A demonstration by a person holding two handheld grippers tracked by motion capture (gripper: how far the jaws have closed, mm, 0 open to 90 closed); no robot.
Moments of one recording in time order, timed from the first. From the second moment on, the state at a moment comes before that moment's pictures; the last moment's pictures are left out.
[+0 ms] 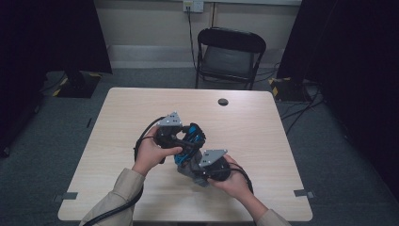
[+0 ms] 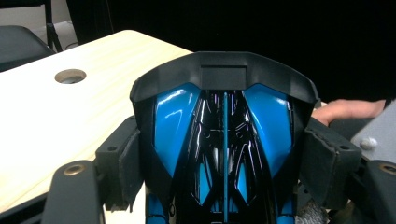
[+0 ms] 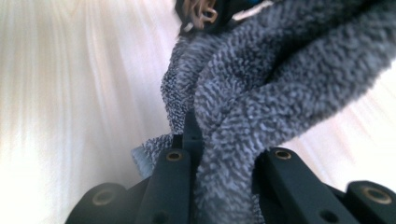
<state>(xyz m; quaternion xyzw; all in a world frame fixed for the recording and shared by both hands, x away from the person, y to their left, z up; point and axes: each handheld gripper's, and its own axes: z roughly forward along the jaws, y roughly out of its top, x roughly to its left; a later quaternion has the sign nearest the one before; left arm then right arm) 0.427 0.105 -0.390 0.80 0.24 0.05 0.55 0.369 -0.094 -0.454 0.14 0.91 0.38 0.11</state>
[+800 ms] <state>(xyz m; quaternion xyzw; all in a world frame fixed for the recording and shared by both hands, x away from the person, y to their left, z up) 0.424 0.102 -0.394 0.80 0.23 0.05 0.55 0.389 -0.108 -0.431 0.19 0.87 0.43 0.17</state>
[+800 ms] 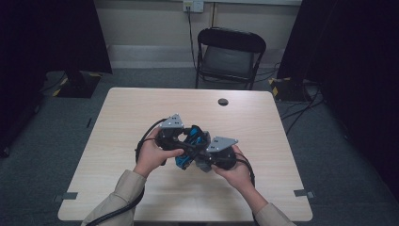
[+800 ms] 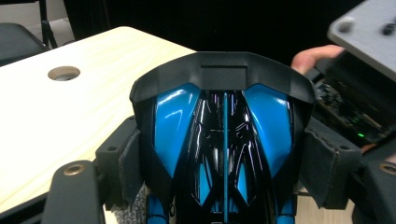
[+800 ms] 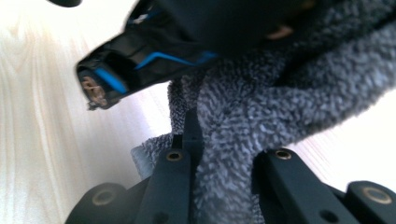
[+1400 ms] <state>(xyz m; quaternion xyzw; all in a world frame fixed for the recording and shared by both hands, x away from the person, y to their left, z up) 0.428 0.108 -0.392 0.79 0.26 0.06 0.56 0.375 -0.093 -0.448 0.14 0.89 0.41 0.13</state>
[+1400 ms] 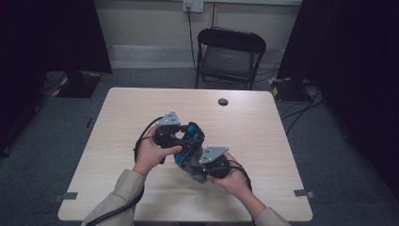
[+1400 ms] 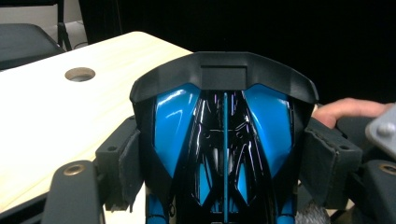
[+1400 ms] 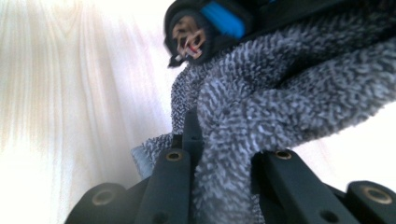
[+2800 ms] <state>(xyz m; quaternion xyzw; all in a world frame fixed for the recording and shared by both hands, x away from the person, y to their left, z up) 0.438 0.123 -0.416 0.79 0.30 0.11 0.52 0.368 -0.111 -0.436 0.12 0.90 0.40 0.12</state>
